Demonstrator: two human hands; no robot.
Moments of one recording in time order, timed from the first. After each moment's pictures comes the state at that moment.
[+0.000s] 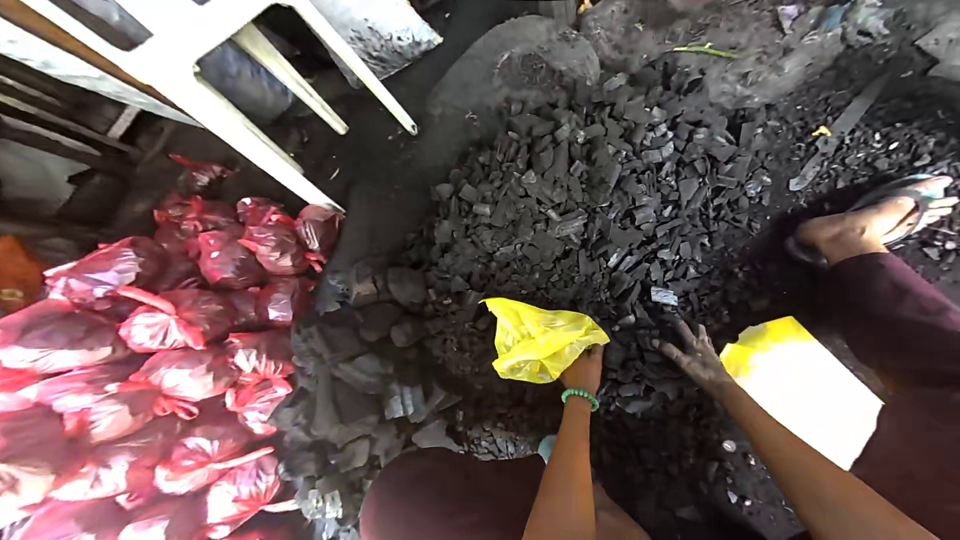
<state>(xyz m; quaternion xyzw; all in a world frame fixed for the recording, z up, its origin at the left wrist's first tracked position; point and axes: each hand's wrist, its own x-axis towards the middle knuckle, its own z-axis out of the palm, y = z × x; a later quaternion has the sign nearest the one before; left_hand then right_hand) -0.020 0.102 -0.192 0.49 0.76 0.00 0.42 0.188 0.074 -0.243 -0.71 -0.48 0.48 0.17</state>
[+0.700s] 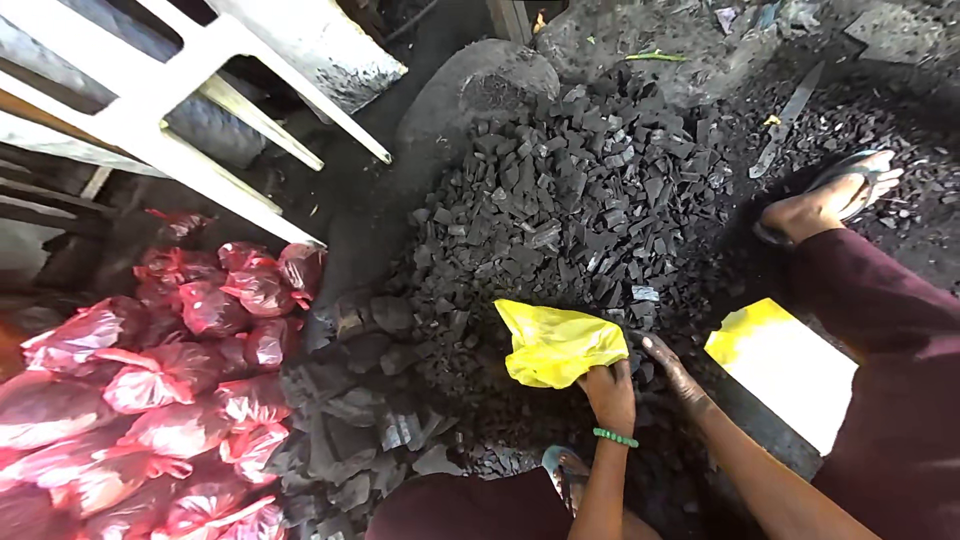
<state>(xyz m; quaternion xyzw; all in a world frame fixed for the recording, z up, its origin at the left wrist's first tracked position) 0.029 0.054 -0.162 0.51 0.72 0.24 0.40 0.137 0.043 -0.224 -0.55 -0.18 0.67 0.47</state>
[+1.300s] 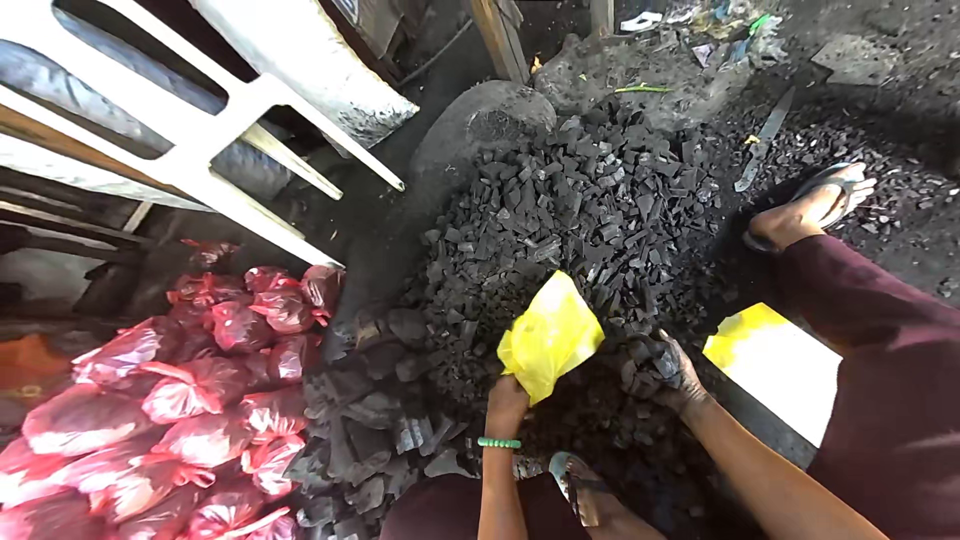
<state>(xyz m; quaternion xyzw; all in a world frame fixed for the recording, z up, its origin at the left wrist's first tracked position) -0.105 0.103 -0.080 0.51 0.77 -0.05 0.39 0.135 0.052 -0.209 -0.37 0.06 0.73 0.57</state>
